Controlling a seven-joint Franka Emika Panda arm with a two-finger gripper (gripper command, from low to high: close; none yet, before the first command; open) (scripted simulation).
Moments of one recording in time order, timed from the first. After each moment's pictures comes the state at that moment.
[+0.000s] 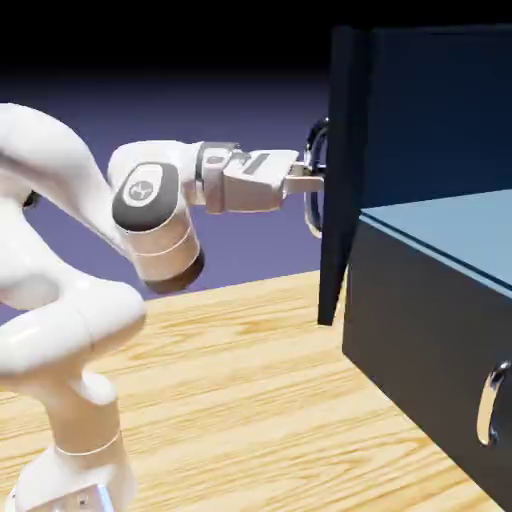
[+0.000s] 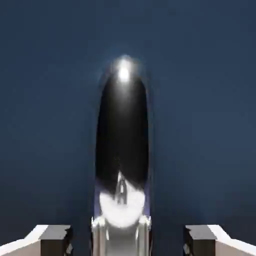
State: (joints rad) arm -1.17 -1.12 0.25 -2.88 -0.99 3.68 1.95
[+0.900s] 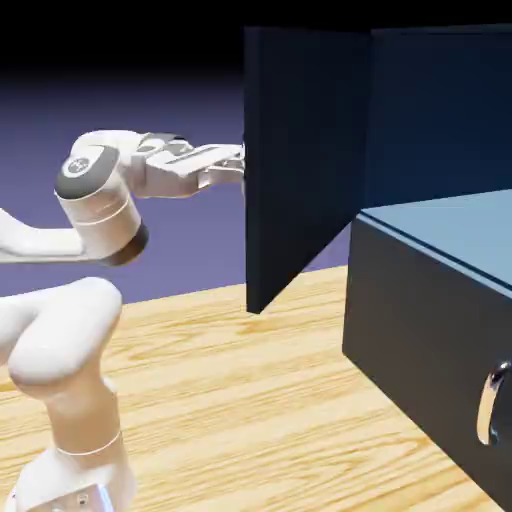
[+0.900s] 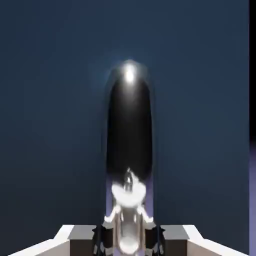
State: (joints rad) arm -0.39 -1.68 0.28 -3.01 -0.89 2.59 1.91
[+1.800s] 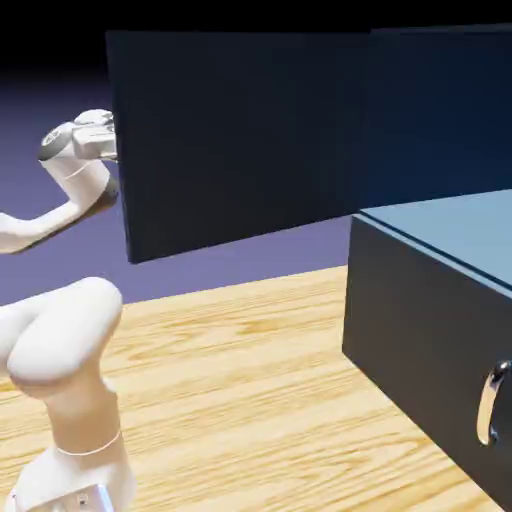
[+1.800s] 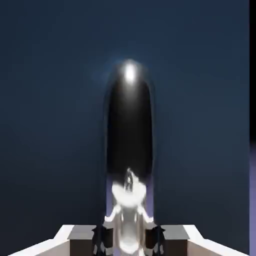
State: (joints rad) arm -0.55 -1.76 0.99 -2.34 -0.31 1.51 1.81
